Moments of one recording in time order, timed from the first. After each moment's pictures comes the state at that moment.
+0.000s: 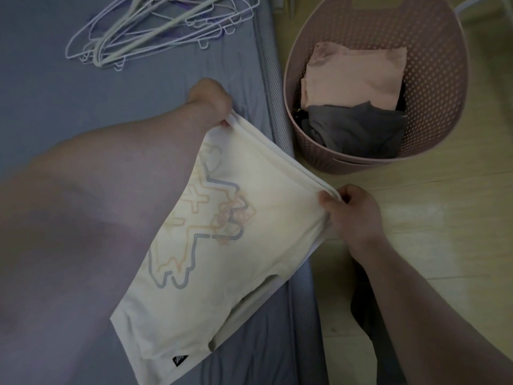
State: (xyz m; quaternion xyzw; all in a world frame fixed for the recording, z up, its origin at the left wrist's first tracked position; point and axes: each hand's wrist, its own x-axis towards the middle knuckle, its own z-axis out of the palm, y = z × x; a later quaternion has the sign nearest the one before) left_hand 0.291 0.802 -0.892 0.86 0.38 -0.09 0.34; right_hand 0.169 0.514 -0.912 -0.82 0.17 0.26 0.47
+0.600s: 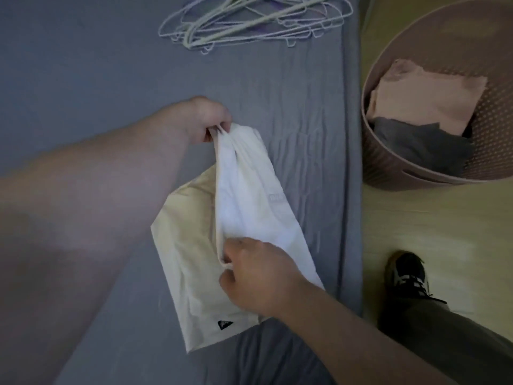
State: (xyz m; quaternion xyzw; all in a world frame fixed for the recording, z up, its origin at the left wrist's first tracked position) left_hand 0.171 0.926 -0.844 0.74 0.49 -0.17 0.44; right_hand 0.028 0.678 -0.830 -0.77 -0.42 0.37 0.30
